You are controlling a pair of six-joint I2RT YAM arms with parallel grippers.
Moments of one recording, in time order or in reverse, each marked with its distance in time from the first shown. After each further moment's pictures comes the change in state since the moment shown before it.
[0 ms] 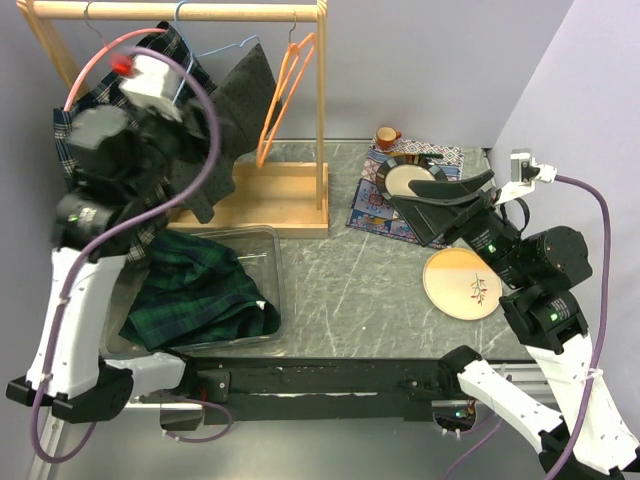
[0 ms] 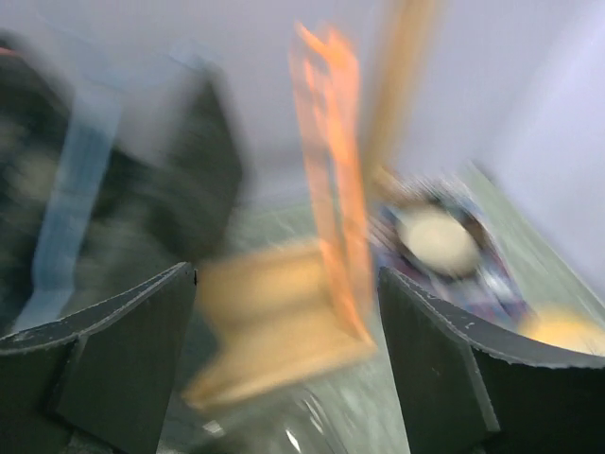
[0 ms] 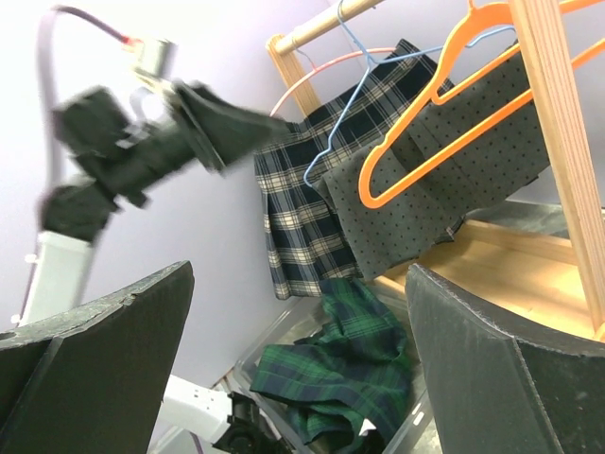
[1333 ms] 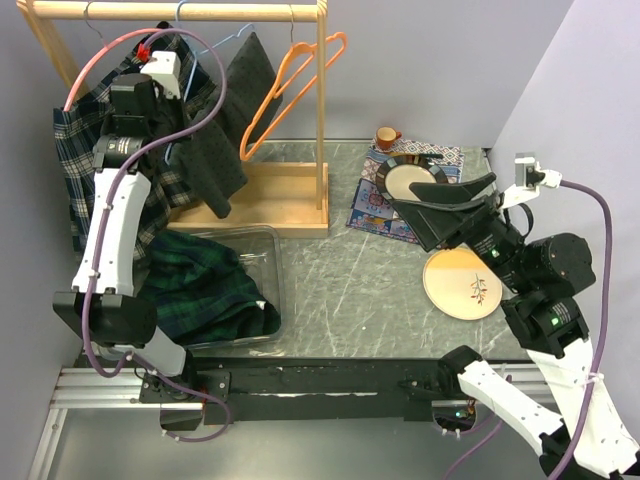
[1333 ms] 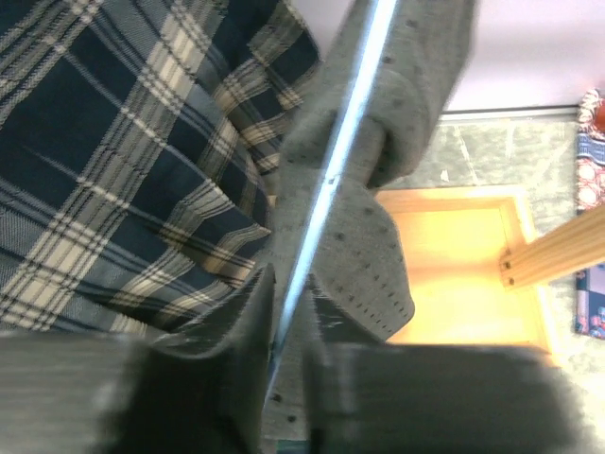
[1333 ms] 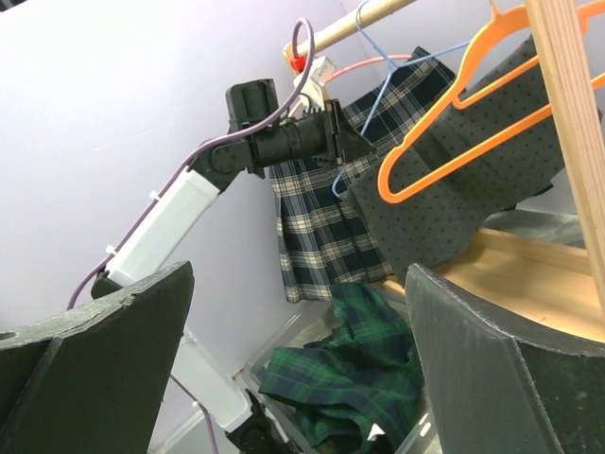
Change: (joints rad) left arm 0.273 0.361 0.082 -0.024 -0.107 0.108; right arm 0.000 -0.025 -0.022 0.033 -0.017 0.018
